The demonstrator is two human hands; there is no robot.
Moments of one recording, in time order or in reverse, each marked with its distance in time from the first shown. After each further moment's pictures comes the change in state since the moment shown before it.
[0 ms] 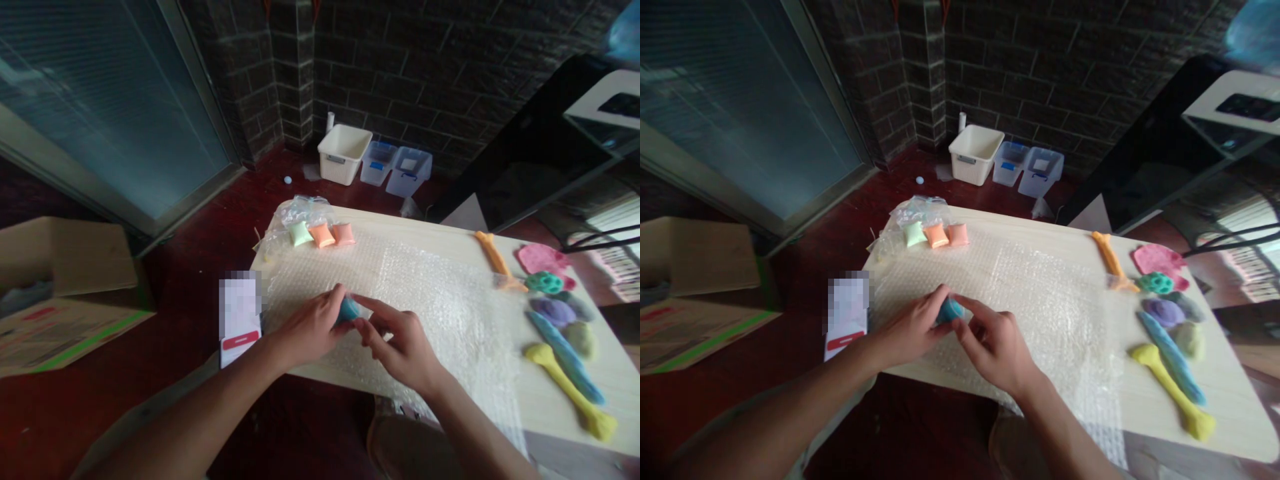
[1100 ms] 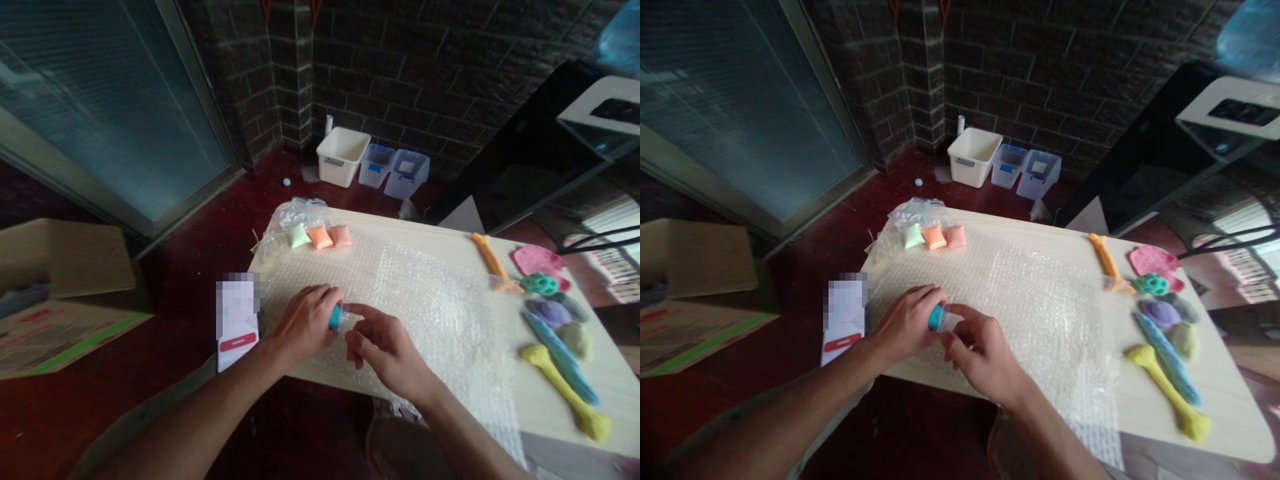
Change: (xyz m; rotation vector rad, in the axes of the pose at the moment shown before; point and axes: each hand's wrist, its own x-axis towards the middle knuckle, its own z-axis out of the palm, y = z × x) left_hand 0.002 0.003 -0.003 0.316 0.107 -0.008; right_hand 0.000 -0.017 0.013 0.388 -0.089 0.223
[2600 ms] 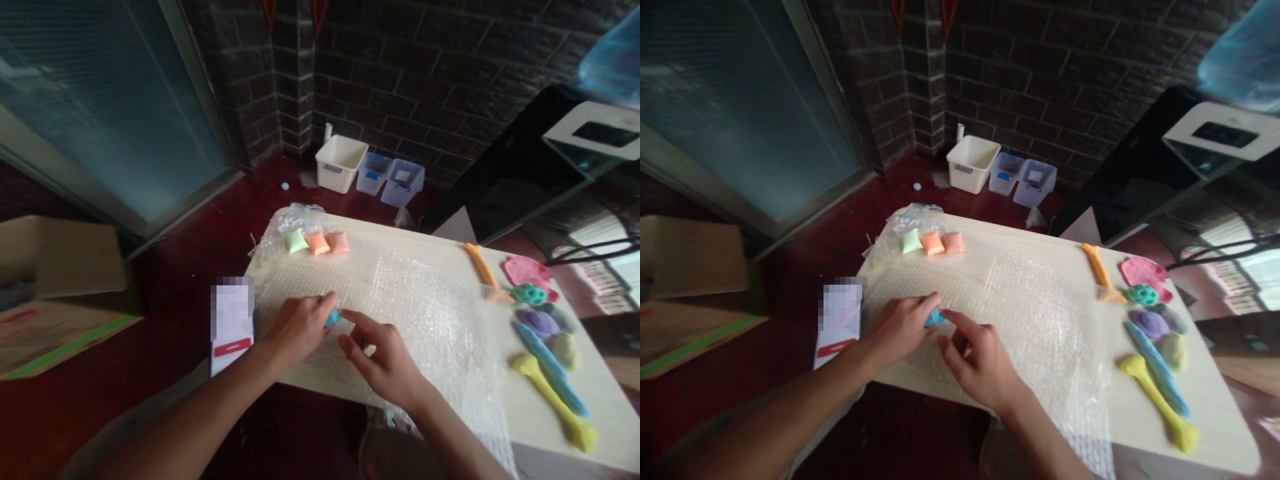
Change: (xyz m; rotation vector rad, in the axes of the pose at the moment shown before) left_hand 0.002 -0.001 -0.006 0.199 -0.123 -0.091; right_hand 0.001 0.011 -0.006 -0.387 0.069 -0.239
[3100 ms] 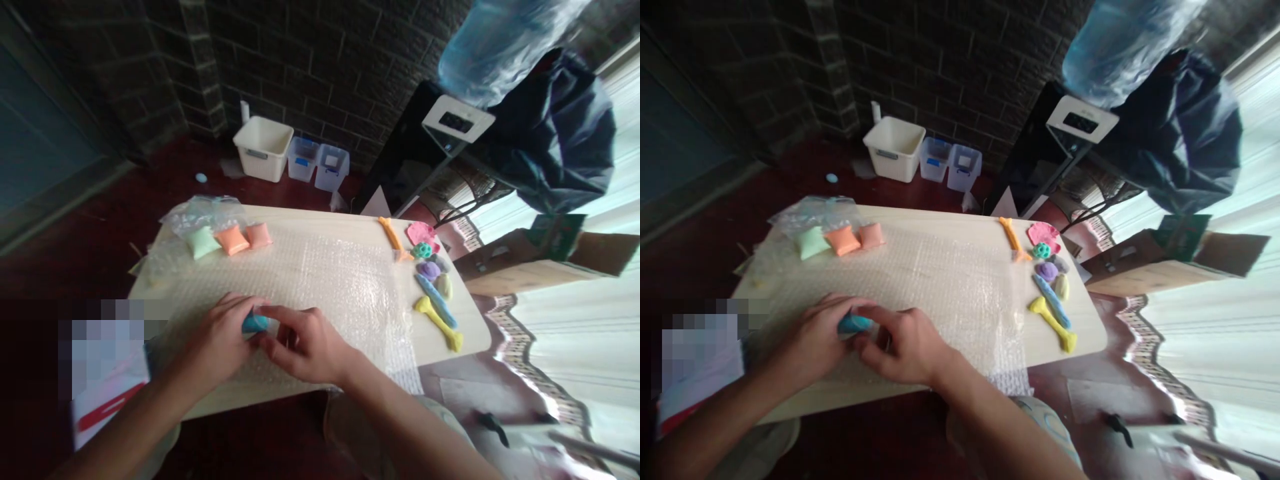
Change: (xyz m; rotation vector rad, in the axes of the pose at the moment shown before) left_hand 0.006 -0.010 0.019 -0.298 0.115 0.088; right_hand 0.001 0.003 -0.006 -0.002 -0.022 -0.061
